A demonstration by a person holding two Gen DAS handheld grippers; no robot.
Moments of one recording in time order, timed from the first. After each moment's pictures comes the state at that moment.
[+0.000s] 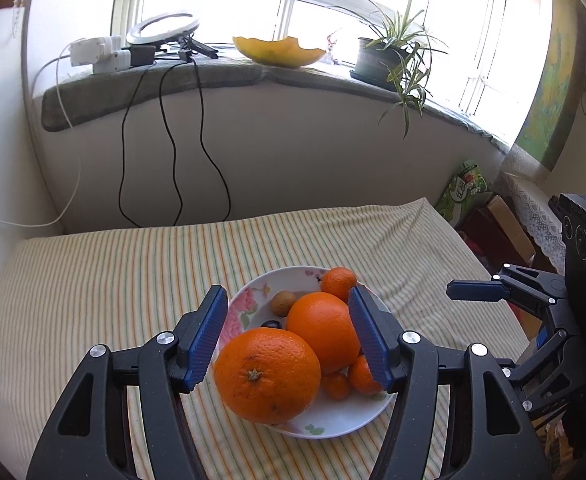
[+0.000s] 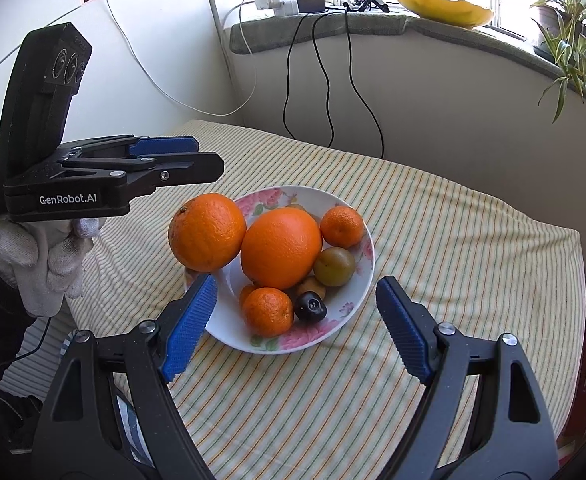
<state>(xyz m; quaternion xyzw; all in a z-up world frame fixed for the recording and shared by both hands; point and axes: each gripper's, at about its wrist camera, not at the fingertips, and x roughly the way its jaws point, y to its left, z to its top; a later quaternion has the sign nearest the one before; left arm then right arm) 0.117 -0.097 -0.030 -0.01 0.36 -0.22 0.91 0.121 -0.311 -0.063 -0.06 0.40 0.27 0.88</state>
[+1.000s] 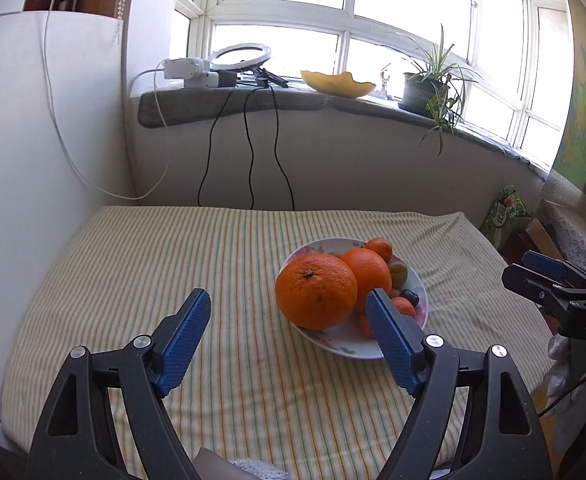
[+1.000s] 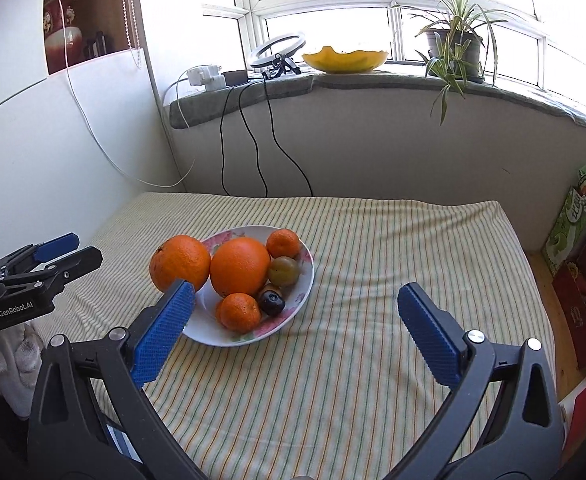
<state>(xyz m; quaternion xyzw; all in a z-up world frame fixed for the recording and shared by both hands) 0.025 -0.064 -0.041 -0.02 0.30 -0.10 0.95 0.051 -0.344 -0.047 0.02 0.30 0.14 0.94</state>
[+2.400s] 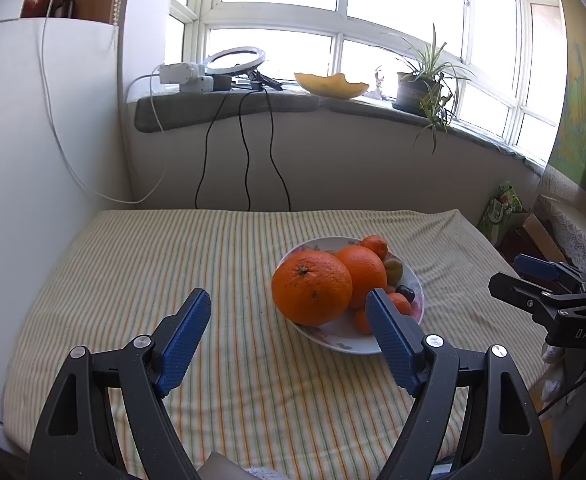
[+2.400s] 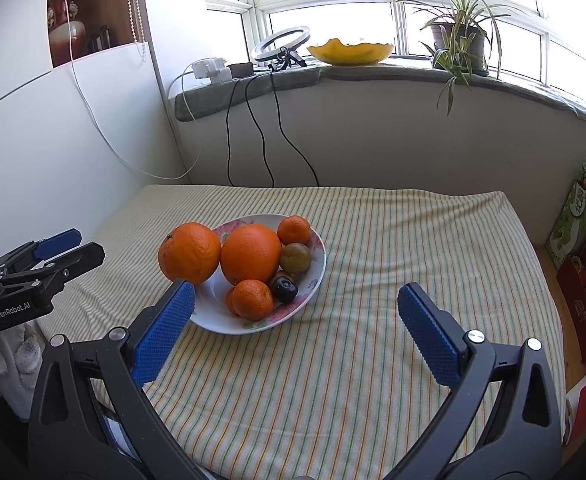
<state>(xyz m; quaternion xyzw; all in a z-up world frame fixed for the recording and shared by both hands) 0.018 -0.068 -0.041 -0.02 0.29 -0.11 0.95 0.042 -0.333 -0.053 0.02 0.31 0.14 0.94</state>
